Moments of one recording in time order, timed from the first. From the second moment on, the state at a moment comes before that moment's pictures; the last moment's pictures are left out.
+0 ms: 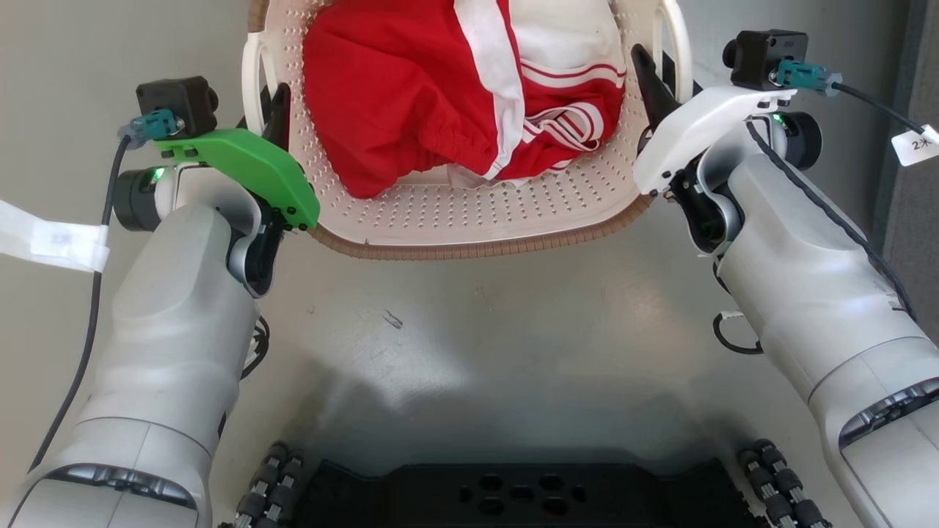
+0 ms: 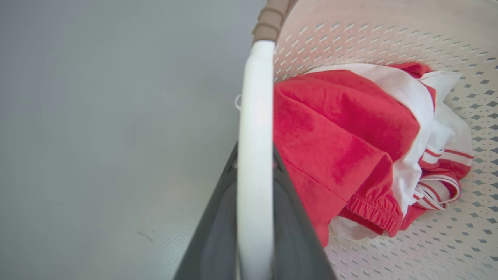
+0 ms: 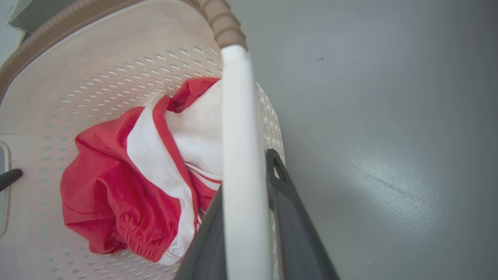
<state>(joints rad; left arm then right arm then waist) -0.94 0.01 -0.42 1.01 -0.62 -0.13 -0.18 -0.95 -0.07 0.58 1.01 0.65 0.09 -0.22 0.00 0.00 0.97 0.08</state>
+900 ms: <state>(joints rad) -0.89 0.01 -0.49 1.08 -0.70 -0.13 -0.19 -0.88 -0.07 0.67 1.06 0.76 0.10 -0.23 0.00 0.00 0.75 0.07</state>
